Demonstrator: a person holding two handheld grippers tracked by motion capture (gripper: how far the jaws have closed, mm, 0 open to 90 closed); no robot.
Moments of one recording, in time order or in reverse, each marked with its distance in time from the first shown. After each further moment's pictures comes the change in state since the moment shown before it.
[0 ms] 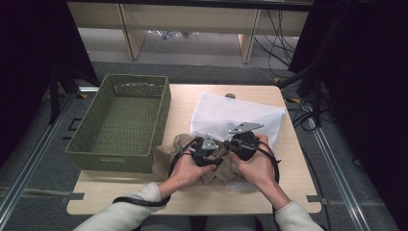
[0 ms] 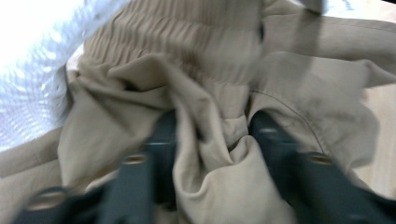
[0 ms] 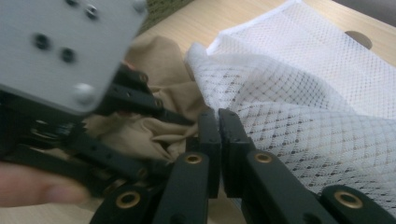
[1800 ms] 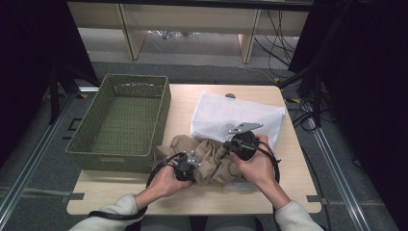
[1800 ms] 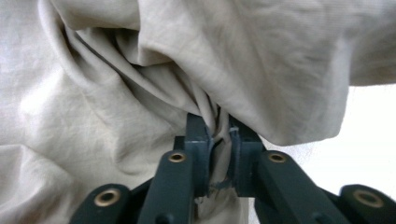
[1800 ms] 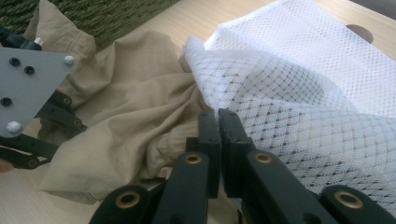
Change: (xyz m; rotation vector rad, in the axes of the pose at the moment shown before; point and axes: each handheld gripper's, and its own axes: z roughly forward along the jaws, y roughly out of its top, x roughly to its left) left arm 0.005 -0.059 -0.024 0.314 -0.049 0.010; right arm -0.002 0.000 0.002 0.018 -0.002 -0.018
